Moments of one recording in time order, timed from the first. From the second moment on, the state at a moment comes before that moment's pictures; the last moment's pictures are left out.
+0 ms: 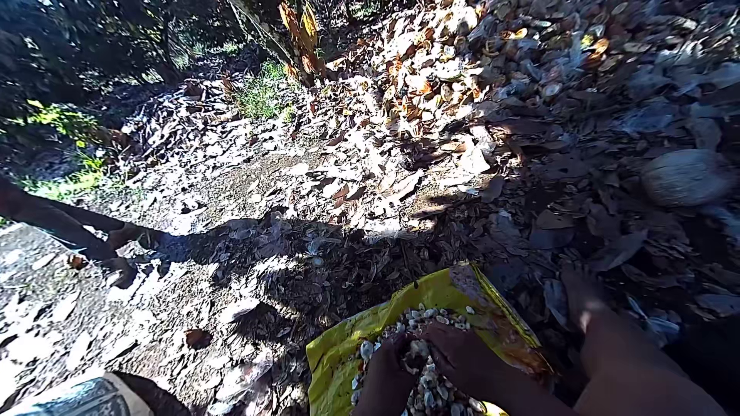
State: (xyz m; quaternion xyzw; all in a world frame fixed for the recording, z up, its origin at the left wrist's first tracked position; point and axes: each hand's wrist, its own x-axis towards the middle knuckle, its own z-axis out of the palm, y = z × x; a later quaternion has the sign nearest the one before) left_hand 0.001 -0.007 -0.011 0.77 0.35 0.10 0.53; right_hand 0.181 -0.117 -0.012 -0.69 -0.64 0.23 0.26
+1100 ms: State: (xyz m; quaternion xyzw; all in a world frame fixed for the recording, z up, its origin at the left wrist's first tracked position) left_hand -0.001 -0.006 -0.007 0.81 0.31 0.11 0.49; right_hand 0.167 -0.121 -0.010 -0.68 -0.55 0.32 0.37
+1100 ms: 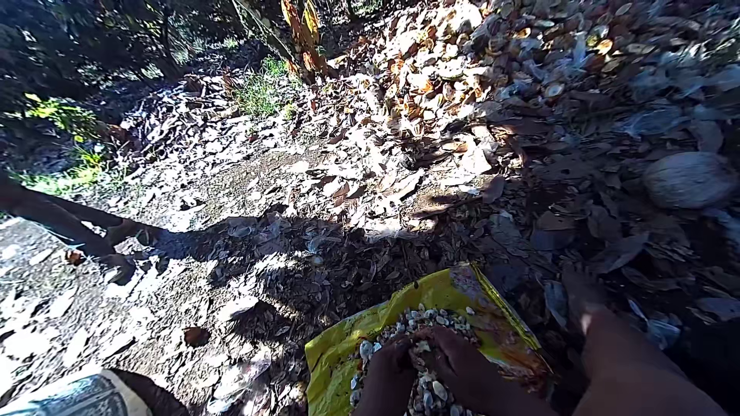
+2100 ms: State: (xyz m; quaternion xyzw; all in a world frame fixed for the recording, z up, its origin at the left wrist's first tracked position) left_hand 0.002 -0.008 0.004 0.63 0.31 0.12 0.70; right_hand 0.172 -0.116 -0.007 -0.75 -0.56 0.28 0.22
